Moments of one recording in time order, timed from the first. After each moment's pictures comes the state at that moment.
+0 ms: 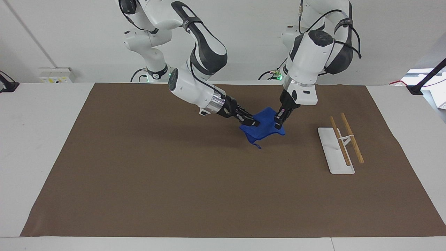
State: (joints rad) left arm -0.49 0.01 0.02 -1.90 -0.09 2.14 -1.13; right arm 0.43 0.28 0.15 -1.78 0.99 2.36 0.97
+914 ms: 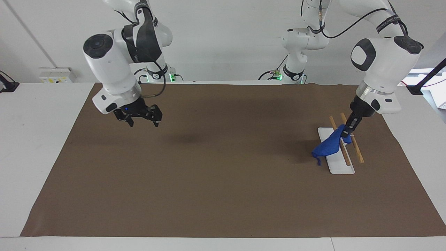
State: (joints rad) left arm -0.10 0.01 0.04 -1.92 -0.09 2.15 -0.82; right arm -0.04 0.07 0.13 -1.67 -0.06 1.68 0.12
